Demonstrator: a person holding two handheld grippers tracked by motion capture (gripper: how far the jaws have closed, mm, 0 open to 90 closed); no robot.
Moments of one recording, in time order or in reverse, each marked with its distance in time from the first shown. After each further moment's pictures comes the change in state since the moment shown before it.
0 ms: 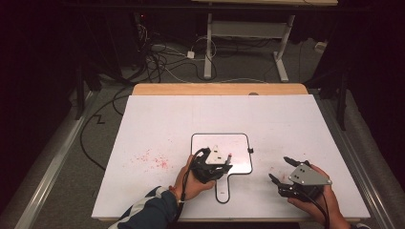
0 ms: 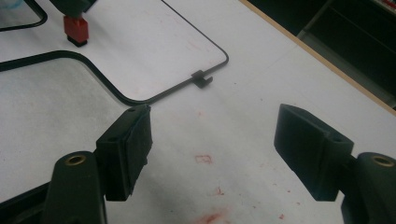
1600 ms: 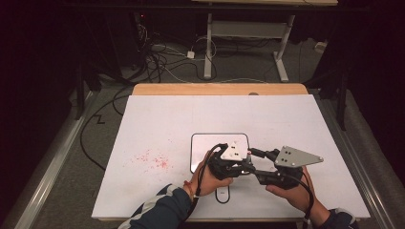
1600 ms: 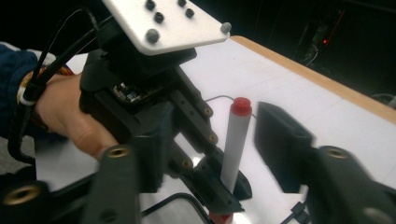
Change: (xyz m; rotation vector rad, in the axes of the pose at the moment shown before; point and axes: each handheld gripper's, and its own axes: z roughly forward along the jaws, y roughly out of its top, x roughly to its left) left arm -0.018 0.047 0.025 -0.107 -0.140 0.054; right arm 0.010 0.081 0.011 -0.239 0.357 0.140
